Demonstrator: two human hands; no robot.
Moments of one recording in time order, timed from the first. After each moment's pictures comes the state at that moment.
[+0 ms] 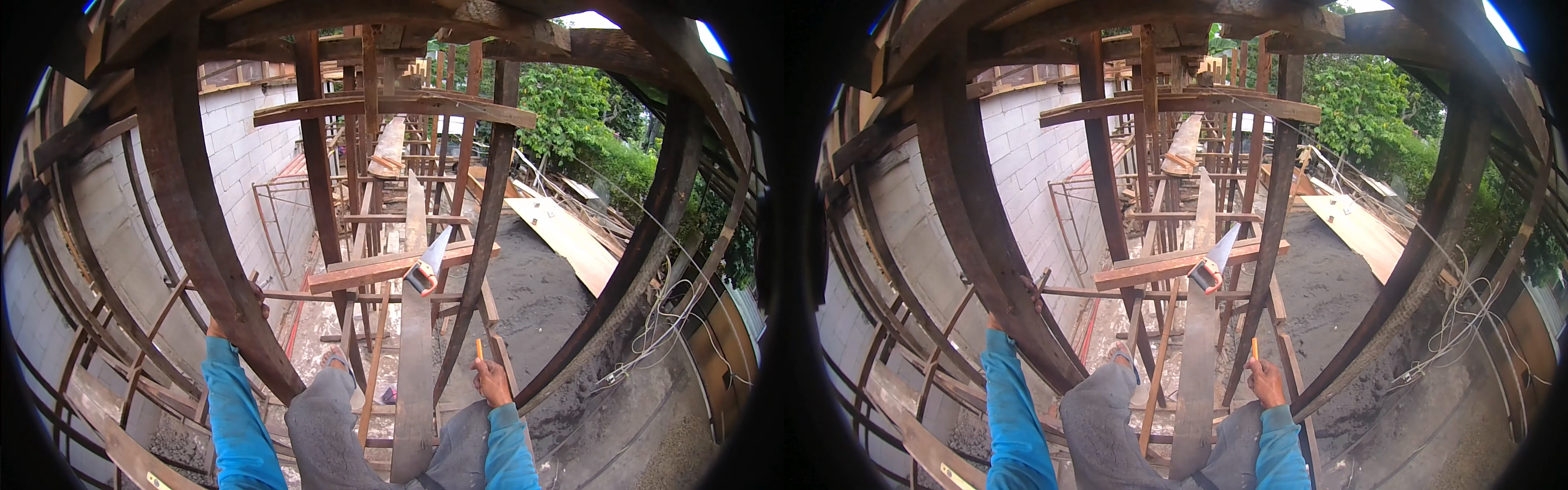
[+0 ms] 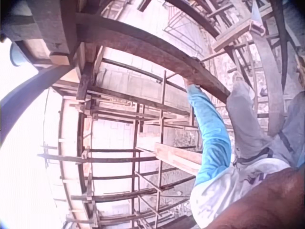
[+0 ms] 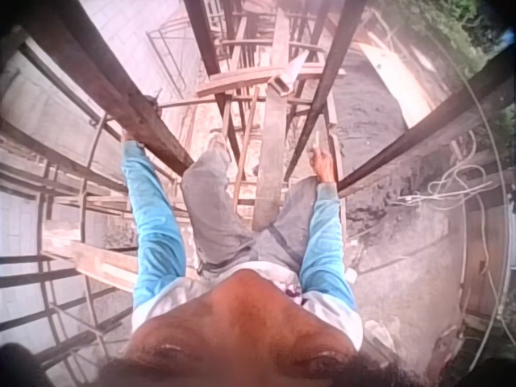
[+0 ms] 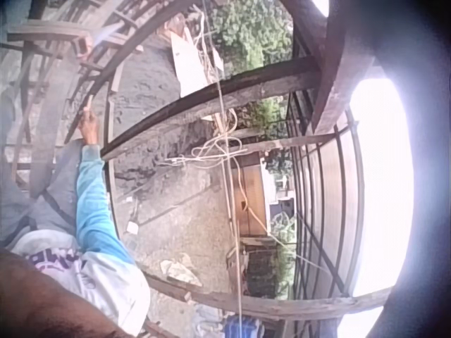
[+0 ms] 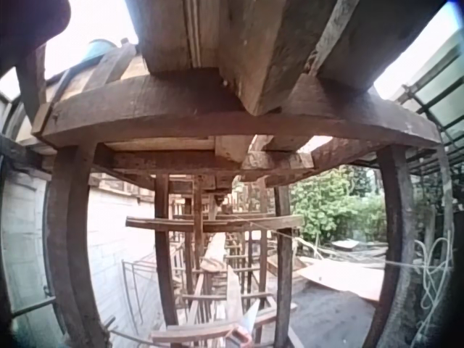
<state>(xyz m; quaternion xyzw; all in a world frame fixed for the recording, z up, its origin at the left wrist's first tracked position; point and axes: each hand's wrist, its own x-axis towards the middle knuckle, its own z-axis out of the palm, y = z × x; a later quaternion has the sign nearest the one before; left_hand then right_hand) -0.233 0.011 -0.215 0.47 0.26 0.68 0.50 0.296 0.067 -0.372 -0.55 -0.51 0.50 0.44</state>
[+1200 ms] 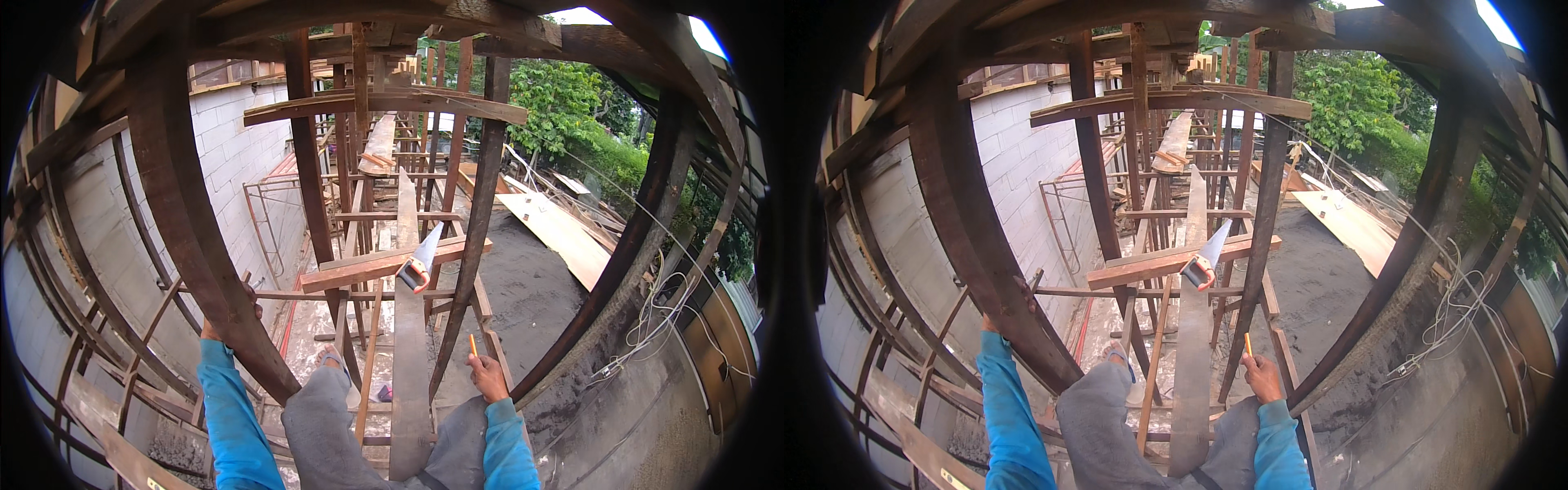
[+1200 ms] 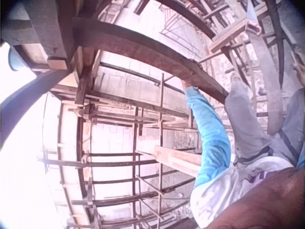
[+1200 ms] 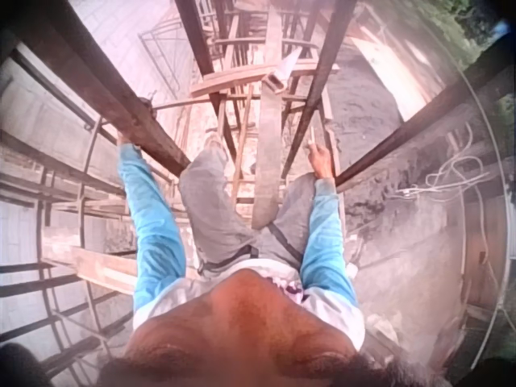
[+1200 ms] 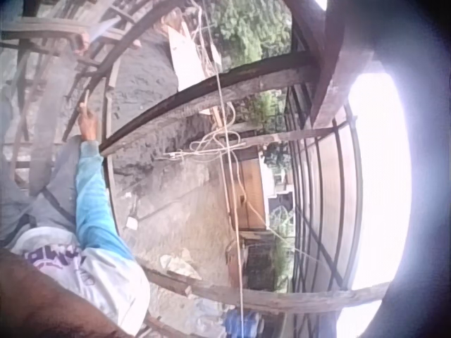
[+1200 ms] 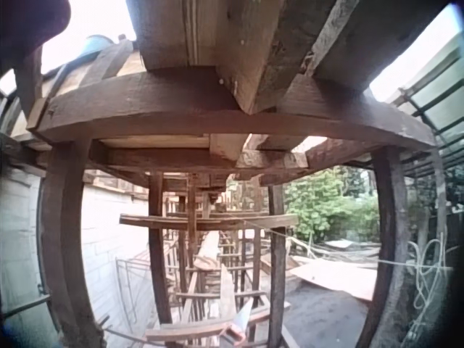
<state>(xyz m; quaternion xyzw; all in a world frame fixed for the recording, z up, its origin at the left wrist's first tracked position) -0.234 0.017 -0.219 0.47 0.24 0.67 0.51 0.303 0.070 -0.380 -0.54 -0.49 0.51 0.45</state>
